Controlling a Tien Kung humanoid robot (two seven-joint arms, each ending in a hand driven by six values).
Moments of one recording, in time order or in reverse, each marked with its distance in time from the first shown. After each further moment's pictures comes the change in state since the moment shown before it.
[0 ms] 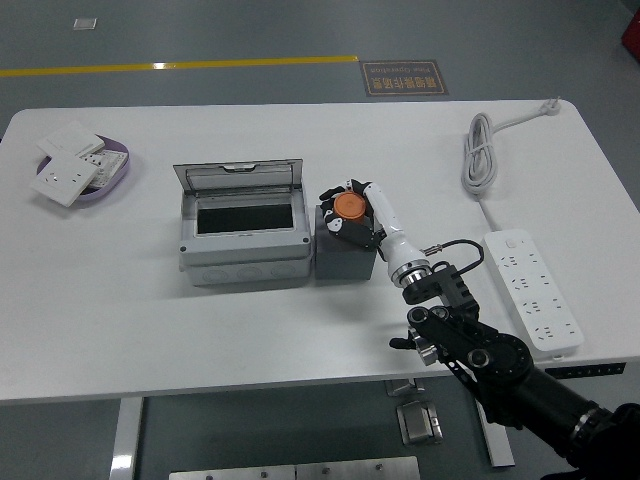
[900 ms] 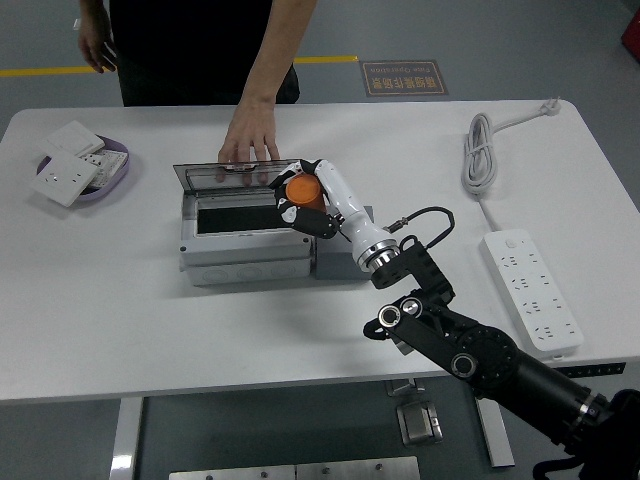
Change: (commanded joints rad) left arm 0.002 0.000 -0.022 0.000 0.017 0.000 0.006; right arm 0.065 -0.001 -0.075 0.221 -0.285 -0.027 -0.252
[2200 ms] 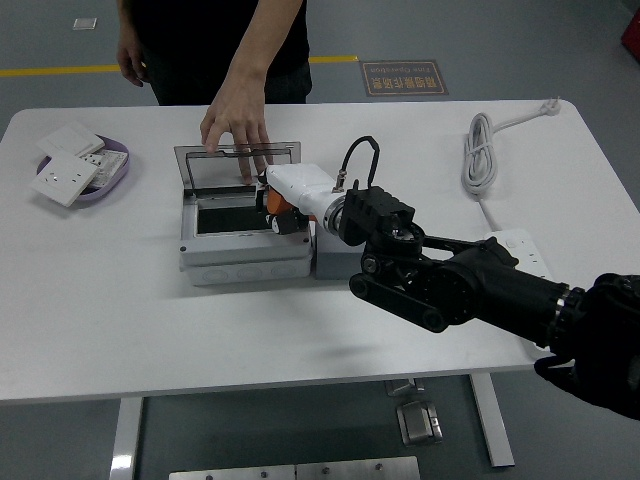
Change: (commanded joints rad) left arm -0.007 0.037 -0.041 0.000 0.042 -0.002 0.022; right arm 0.414 0.001 -0.403 -0.214 -0.181 0.230 -0.322
